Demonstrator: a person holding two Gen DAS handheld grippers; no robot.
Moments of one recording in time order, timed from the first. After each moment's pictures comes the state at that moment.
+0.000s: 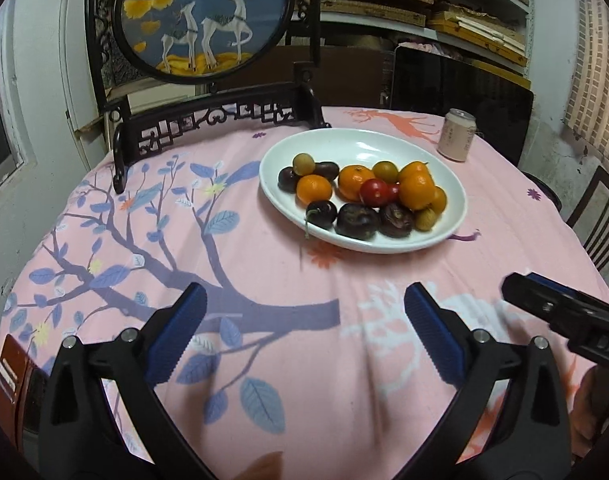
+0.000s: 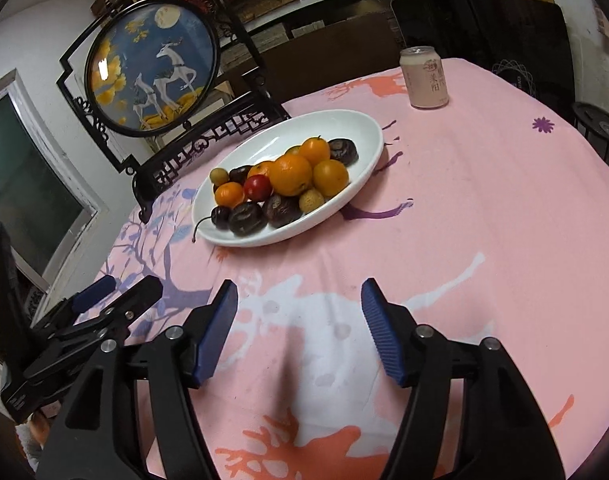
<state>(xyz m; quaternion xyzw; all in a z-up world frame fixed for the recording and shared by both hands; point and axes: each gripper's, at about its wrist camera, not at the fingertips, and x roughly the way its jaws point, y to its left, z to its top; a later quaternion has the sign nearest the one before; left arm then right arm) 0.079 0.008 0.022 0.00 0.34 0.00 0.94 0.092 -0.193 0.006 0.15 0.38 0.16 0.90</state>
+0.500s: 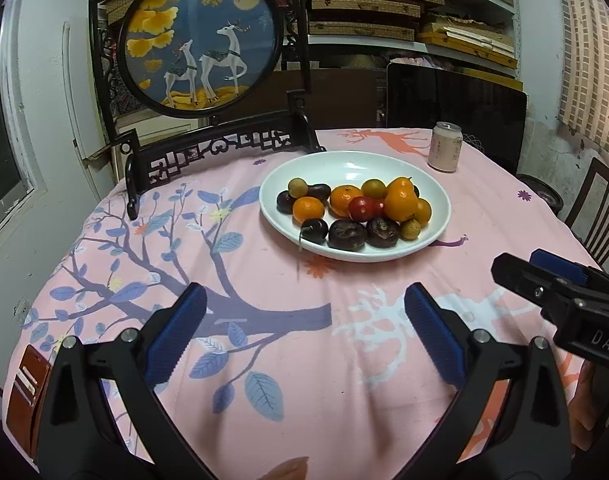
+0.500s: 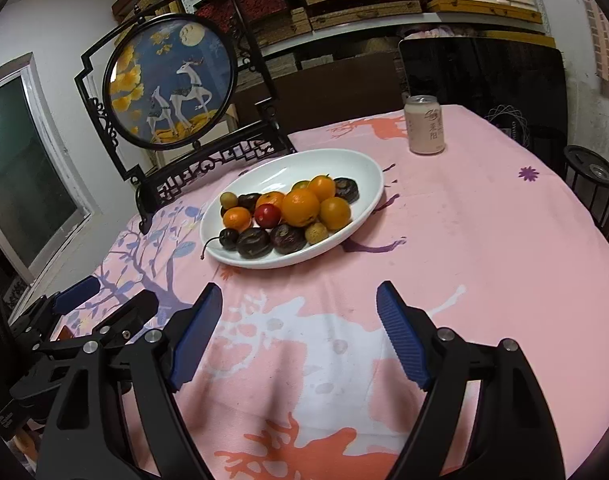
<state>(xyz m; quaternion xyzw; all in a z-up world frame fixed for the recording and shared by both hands) 0.054 -0.006 0.039 0.03 0.30 0.01 0.95 0.073 -0.194 0.026 0.12 0.32 0.14 0.93</state>
